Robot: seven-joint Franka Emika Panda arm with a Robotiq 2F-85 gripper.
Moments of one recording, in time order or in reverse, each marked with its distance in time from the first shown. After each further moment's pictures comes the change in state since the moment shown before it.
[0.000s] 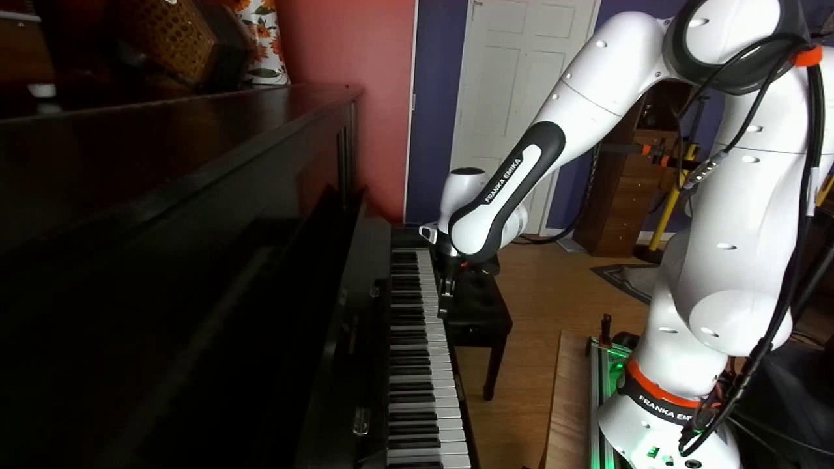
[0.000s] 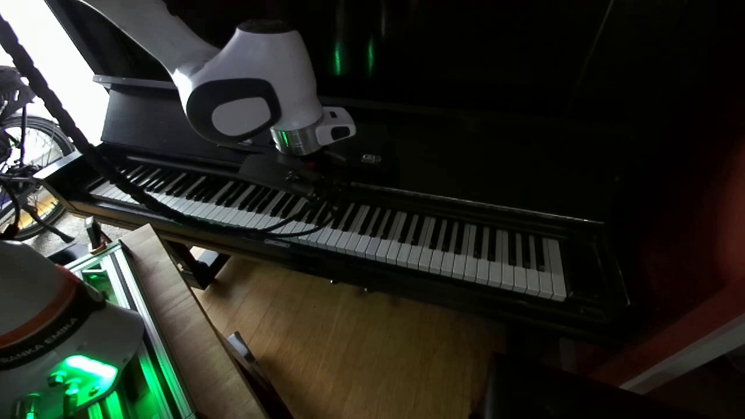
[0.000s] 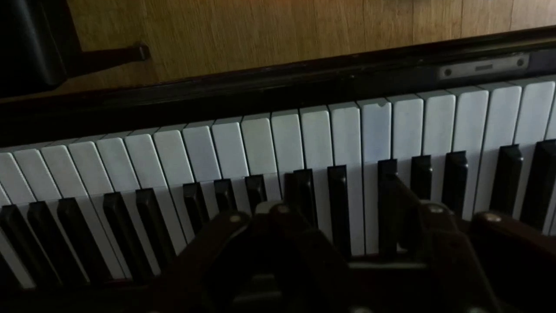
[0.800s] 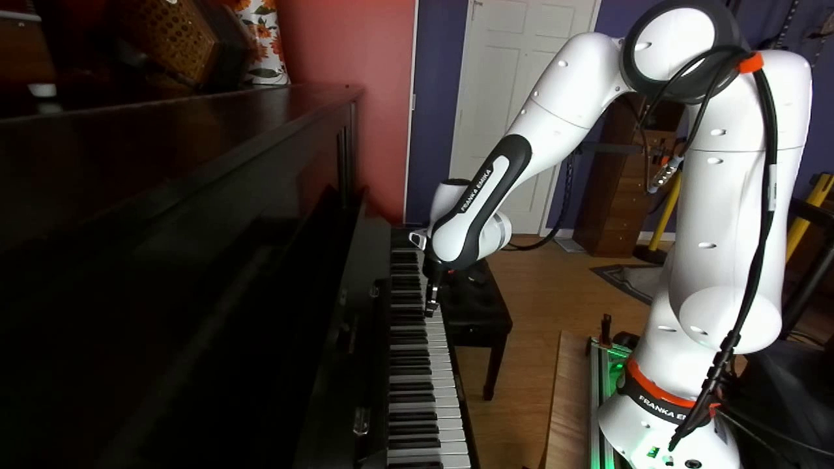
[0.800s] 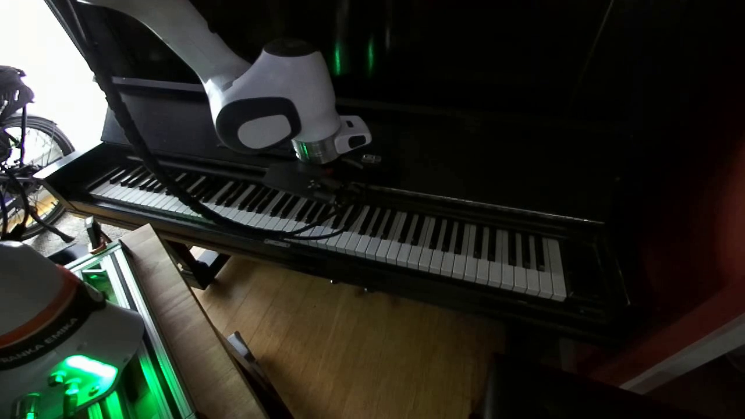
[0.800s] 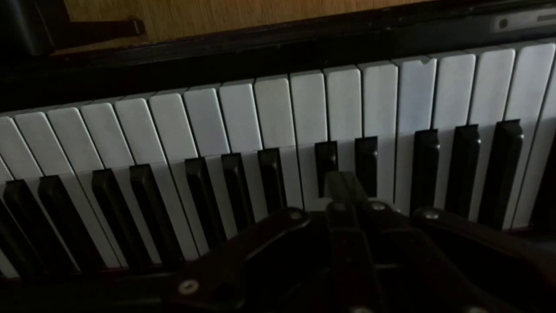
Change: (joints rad) arm -0.095 0.141 0.108 0.087 0.104 0.086 -0.088
